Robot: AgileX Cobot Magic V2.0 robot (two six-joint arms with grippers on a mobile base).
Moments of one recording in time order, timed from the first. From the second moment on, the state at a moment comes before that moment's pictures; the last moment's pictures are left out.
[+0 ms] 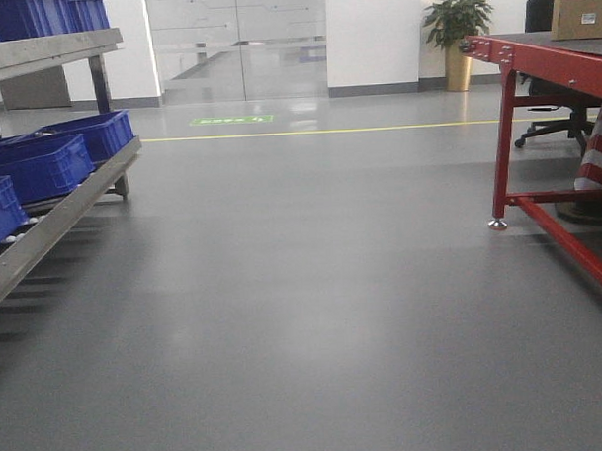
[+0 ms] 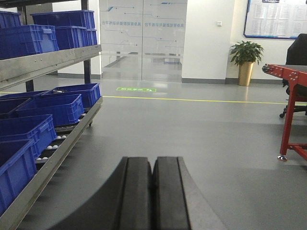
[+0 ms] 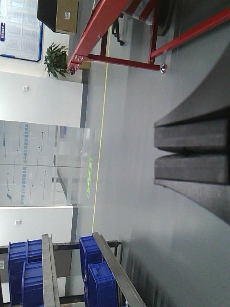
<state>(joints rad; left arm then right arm) 0.03 0.00 0.00 0.05 0.00 -0.05 0.01 0.00 0.00 0.08 0.00 -0.09</state>
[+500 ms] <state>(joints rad) 0.03 0.00 0.00 0.05 0.00 -0.05 0.01 0.00 0.00 0.08 0.00 -0.09</state>
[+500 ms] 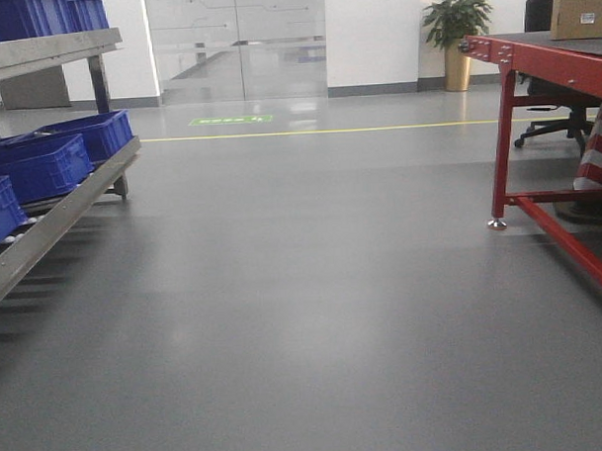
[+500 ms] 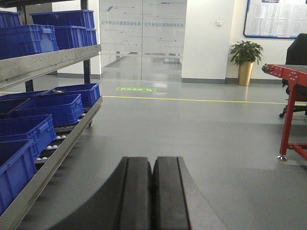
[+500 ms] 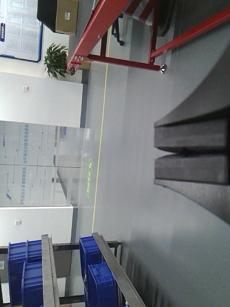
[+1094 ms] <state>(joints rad) 0.03 0.00 0.00 0.05 0.00 -0.05 0.01 0.00 0.00 0.08 0.00 -0.09</state>
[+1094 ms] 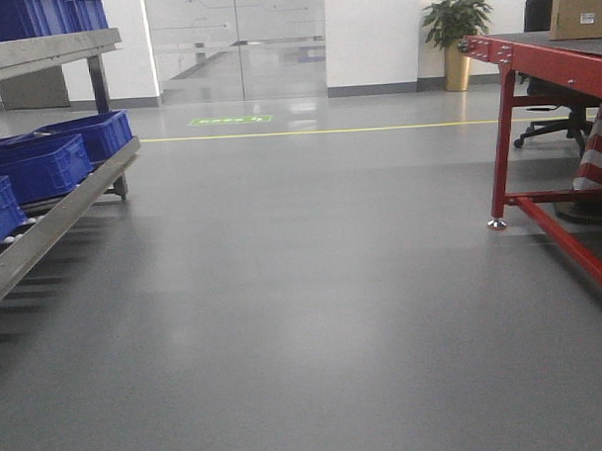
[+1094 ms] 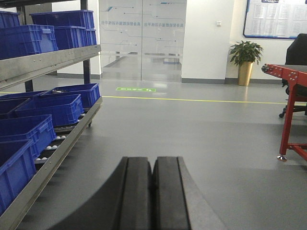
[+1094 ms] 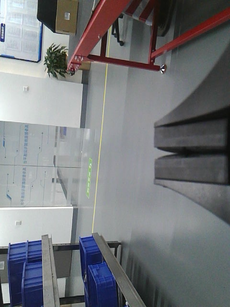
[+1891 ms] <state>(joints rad) 0.03 0.00 0.00 0.05 0.00 -0.05 0.01 0.00 0.00 0.08 0.00 -0.09</state>
